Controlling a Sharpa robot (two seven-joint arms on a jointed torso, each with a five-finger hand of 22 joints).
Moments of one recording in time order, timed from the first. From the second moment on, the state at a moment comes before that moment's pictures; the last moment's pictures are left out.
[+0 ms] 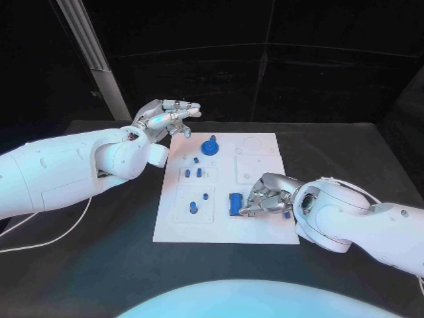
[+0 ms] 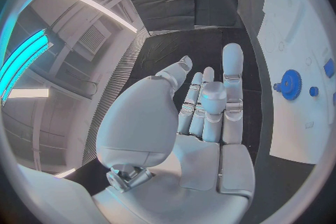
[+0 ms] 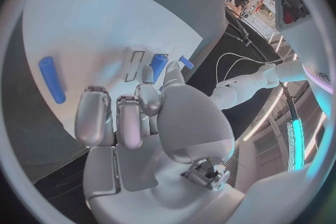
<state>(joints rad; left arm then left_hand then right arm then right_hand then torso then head) 1.26 -0.80 -0.15 1.40 0.07 -0.19 0.40 1.34 -0.09 0.33 0.00 0.06 0.98 0.20 0.11 0.07 1.02 0.12 0.27 0.07 1.36 0.02 1.22 0.75 0.18 1.27 0.12 0.61 0.77 0.98 -0.88 0.00 1.81 -1.32 -0.22 -0.47 1.26 0.05 -0.26 0.19 0.13 1.02 0.06 0.37 0.43 1.39 -0.02 1.13 1.18 1.47 -0.09 1.45 1.31 0.08 1.43 0.02 1.39 1.18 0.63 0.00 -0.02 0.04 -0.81</state>
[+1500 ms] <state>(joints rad) 1.26 -0.80 -0.16 1.39 0.07 -0.19 0.40 1.34 -0.09 0.33 0.00 0.06 0.98 0.20 0.11 0.07 1.01 0.12 0.27 0.07 1.36 0.02 1.22 0.75 0.18 1.27 0.12 0.61 0.77 0.98 -1.03 0.00 1.80 -1.49 -0.18 -0.57 1.33 0.08 -0.30 0.17 0.23 1.04 0.08 0.27 0.37 1.36 0.00 1.08 1.14 1.46 -0.07 1.45 1.31 0.09 1.42 0.03 1.38 1.17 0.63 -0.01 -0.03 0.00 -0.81</state>
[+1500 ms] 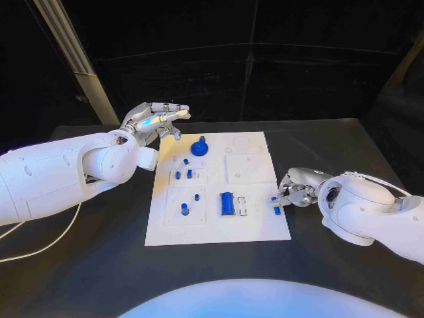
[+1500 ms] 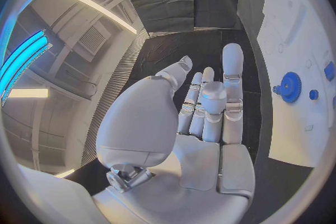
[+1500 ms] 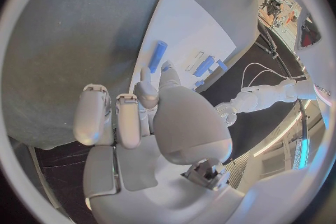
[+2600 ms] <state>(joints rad) 1.26 -0.81 -0.16 1.40 0.07 -0.19 0.40 1.34 -0.09 0.33 0.00 0.06 0.98 0.20 0.11 0.07 1.01 0.12 0.27 0.07 1.36 0.02 1.22 0.75 0.18 1.27 0.12 0.61 0.77 0.95 -0.96 0.00 1.81 -1.70 -0.09 -0.61 1.43 0.11 -0.22 0.08 0.26 1.05 0.07 0.24 0.52 1.36 -0.01 1.07 1.15 1.47 -0.07 1.44 1.31 0.09 1.42 0.03 1.38 1.17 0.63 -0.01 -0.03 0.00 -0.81</state>
